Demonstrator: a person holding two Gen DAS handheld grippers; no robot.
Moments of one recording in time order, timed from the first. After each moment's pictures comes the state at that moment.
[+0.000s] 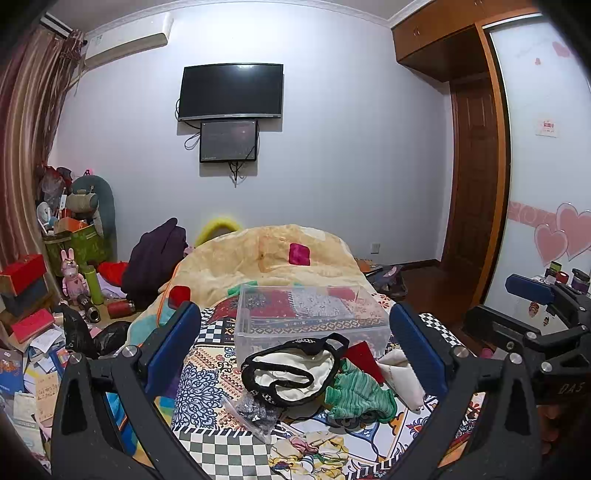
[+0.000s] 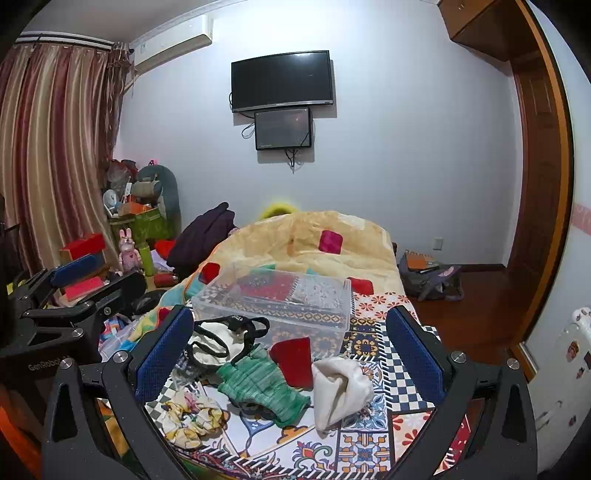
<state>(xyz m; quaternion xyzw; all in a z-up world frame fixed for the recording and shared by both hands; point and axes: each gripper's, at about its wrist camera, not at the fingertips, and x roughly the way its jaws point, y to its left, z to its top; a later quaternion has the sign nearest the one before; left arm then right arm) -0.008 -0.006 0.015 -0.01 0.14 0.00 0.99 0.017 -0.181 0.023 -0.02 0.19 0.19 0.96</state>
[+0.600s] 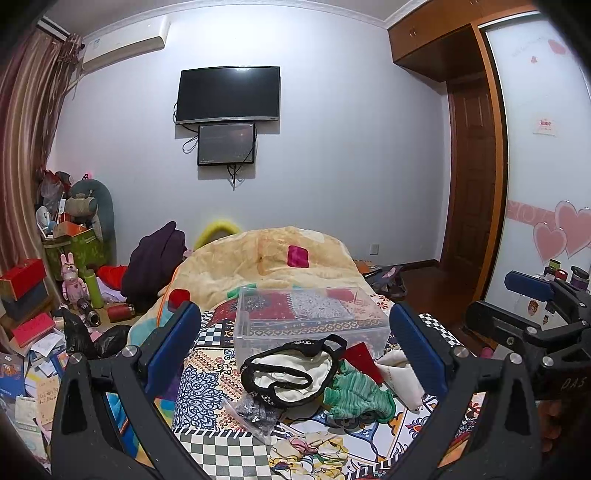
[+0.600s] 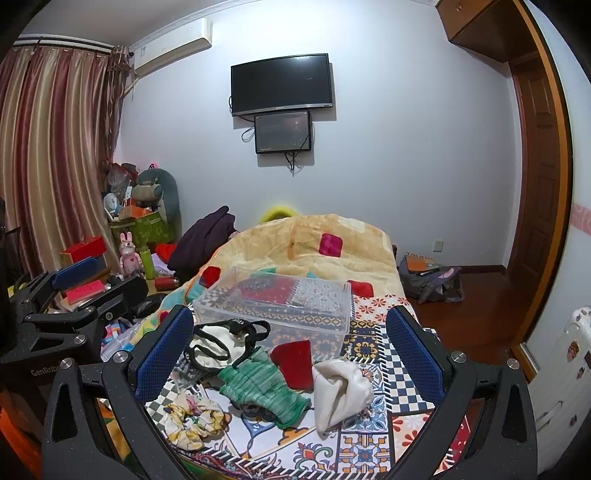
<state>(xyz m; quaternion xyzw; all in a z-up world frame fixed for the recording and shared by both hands) -0.009 -0.009 0.019 -0.01 0.14 0.00 0.99 0.015 -0.181 0.033 -0.01 0.18 0.19 0.96</state>
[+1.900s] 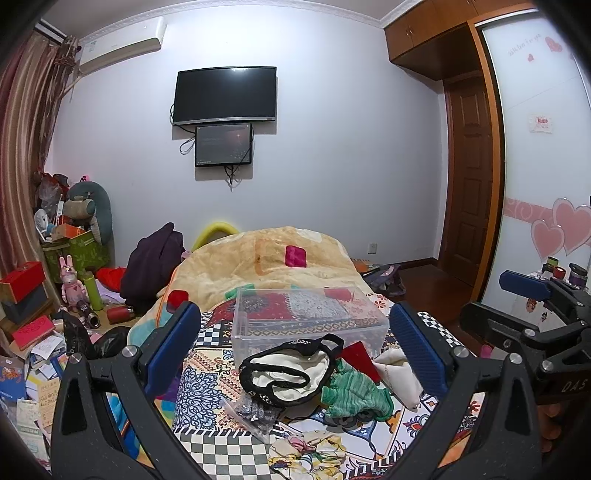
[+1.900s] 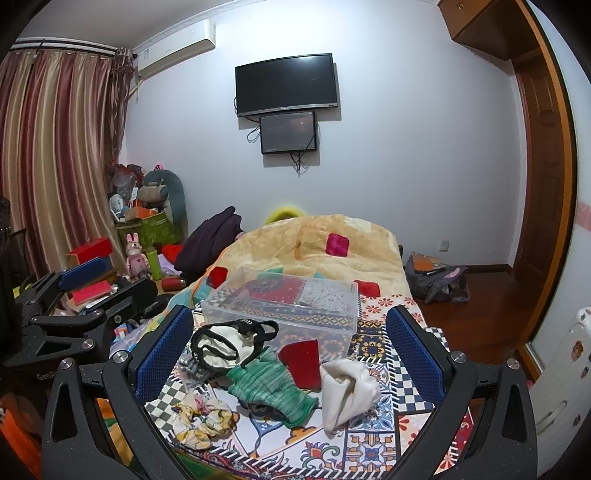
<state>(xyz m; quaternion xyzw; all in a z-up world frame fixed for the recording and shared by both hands) -0.012 -0.012 0.018 0.00 0.14 -0.01 0.99 0.010 -0.179 0.030 -0.01 0.18 0.20 0.96</state>
